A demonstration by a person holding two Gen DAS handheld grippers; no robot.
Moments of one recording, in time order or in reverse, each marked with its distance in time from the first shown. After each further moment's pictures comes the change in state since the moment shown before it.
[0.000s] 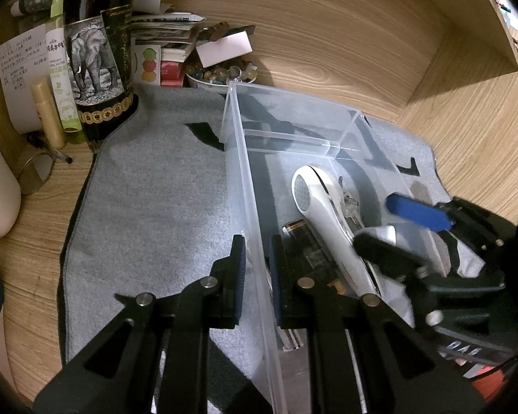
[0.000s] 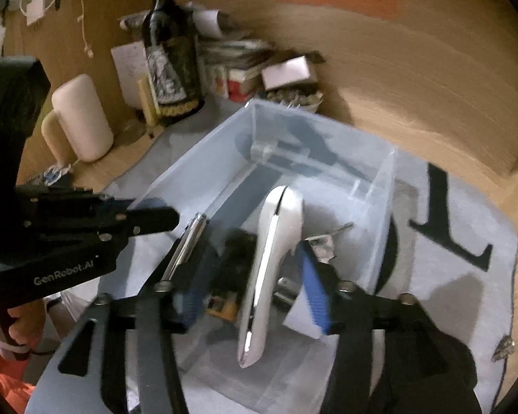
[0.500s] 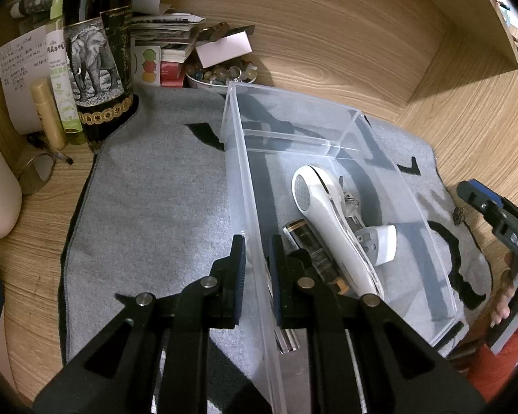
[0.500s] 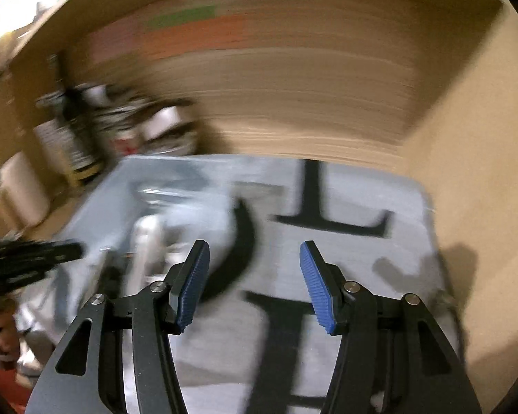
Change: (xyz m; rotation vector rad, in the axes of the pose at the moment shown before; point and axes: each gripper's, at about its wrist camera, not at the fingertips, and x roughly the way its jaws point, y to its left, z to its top) left arm 0.000 -0.001 0.000 0.005 -0.001 0.003; right arm -0.066 -0.099 -0.032 0.288 -0.104 -0.311
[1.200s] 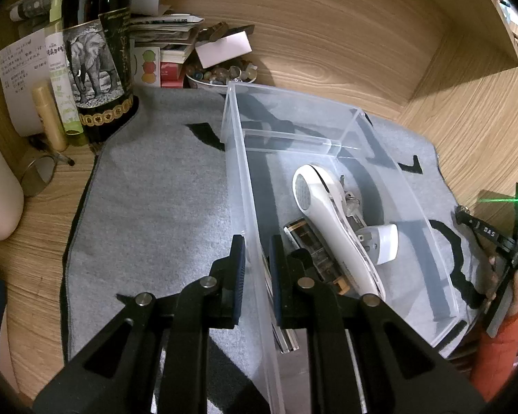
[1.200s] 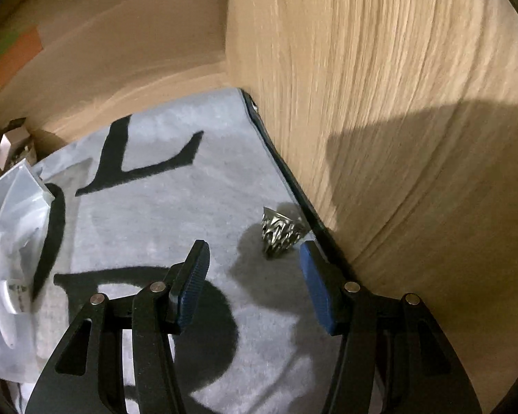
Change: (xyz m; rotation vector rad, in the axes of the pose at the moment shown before) left arm 0.000 0.002 -0.002 0.004 -0.002 0.006; right arm 0.032 -0.138 -0.049 0.344 0.184 -0.241
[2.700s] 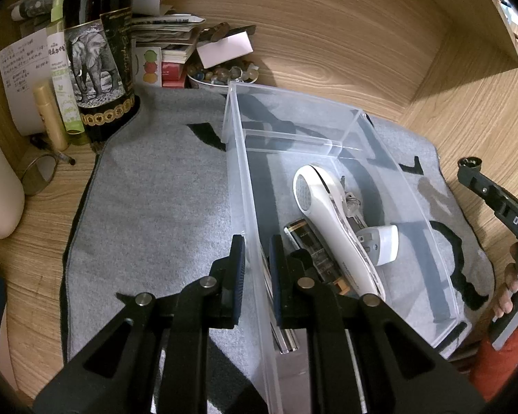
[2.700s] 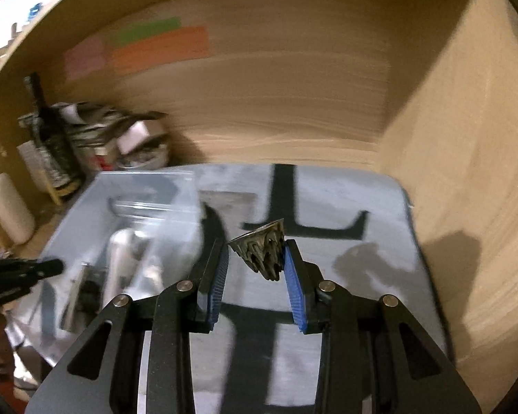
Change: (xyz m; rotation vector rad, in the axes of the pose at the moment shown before) left arm -0.001 0.001 -0.001 -0.001 -0.001 0.005; right arm -0.067 0.139 0.001 -0.343 -0.200 0.319
